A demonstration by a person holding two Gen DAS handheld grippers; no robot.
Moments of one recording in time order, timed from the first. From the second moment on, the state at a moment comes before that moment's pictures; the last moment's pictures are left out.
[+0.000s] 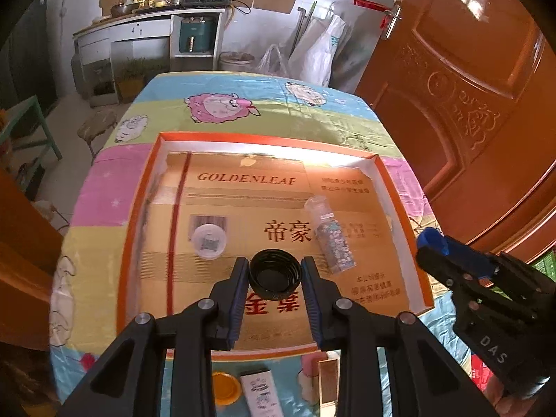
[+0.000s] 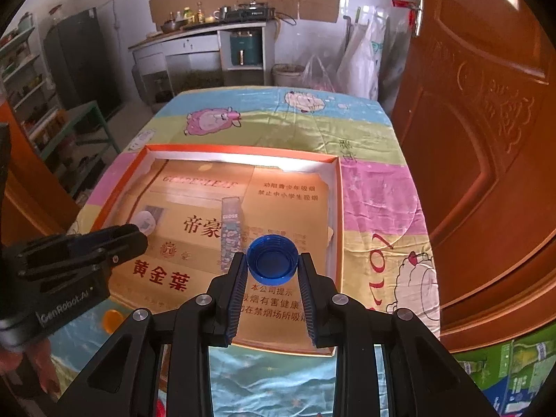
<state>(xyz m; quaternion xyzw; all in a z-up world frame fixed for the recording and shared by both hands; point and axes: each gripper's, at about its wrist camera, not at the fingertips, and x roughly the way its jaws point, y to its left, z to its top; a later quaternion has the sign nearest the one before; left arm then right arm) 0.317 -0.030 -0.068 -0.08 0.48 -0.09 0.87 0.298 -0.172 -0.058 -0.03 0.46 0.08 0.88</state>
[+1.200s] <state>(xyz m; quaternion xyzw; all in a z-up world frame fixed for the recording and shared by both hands) 0.331 -0.042 -0.122 -0.08 0.49 -0.09 0.86 0.324 -0.177 -0.127 -0.03 0.52 0.07 0.85</state>
